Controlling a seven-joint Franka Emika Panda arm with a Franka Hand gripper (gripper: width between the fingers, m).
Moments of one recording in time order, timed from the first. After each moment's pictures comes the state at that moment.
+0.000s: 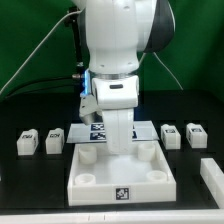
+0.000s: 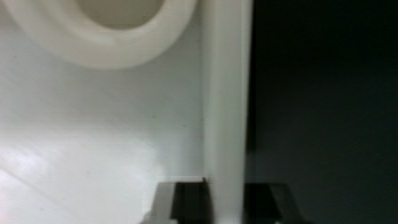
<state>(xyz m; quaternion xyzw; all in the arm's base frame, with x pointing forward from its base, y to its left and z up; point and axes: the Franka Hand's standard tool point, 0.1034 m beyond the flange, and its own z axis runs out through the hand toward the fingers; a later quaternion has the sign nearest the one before) 0.434 0.013 0.012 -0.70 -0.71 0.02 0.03</state>
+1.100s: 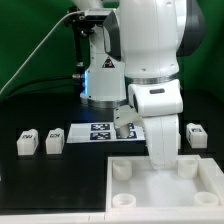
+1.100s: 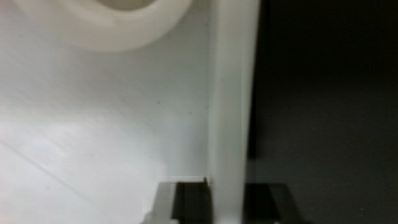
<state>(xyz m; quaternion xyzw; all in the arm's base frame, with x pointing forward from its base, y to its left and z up) 0.490 0.070 0.012 -0.71 -0.70 -0.03 0.03</state>
